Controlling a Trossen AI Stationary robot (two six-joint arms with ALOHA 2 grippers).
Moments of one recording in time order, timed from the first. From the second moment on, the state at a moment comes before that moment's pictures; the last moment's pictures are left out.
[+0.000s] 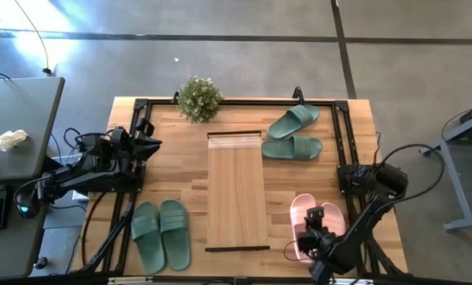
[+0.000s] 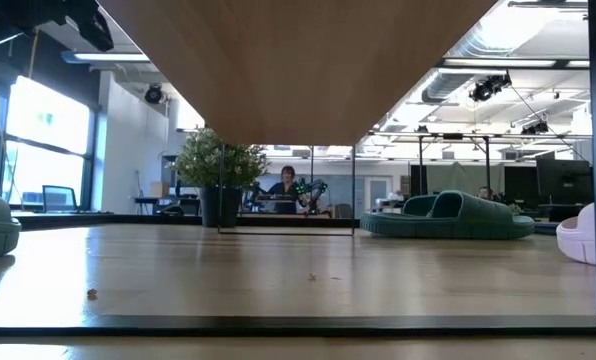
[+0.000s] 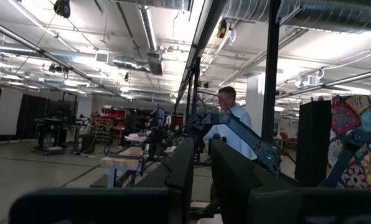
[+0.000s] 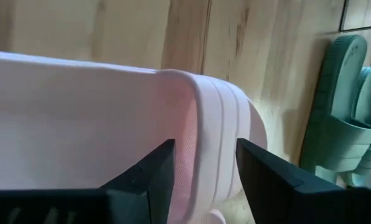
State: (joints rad) left arm 0.47 0.04 0.19 0.30 0.35 -0.27; right arm 0.99 1.93 1.33 -1.31 0.50 0.84
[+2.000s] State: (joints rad) left arm 0.47 0.04 0.19 0.42 0.35 -0.26; right arm 0.64 1.82 2.23 -1.53 1.13 0.79
